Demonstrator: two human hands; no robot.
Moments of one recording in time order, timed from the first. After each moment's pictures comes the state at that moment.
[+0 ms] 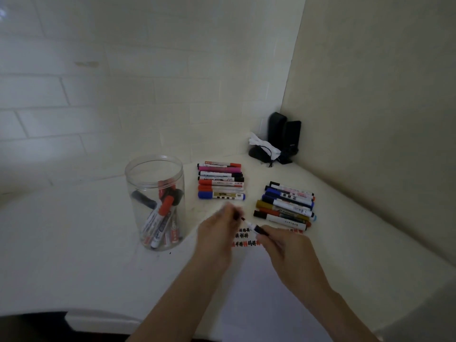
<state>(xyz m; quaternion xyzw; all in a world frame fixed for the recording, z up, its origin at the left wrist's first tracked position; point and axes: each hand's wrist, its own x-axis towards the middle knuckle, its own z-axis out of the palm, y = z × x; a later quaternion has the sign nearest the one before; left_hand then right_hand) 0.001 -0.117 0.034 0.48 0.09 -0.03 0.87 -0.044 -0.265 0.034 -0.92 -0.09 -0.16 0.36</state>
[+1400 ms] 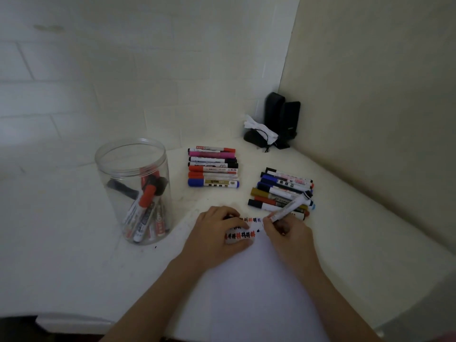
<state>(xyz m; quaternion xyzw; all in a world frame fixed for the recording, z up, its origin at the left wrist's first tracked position) 0.045 -0.103 -0.042 0.91 -0.27 0.13 0.28 0.008 -0.289 -0.017 -0.86 0.07 -0.16 0.49</state>
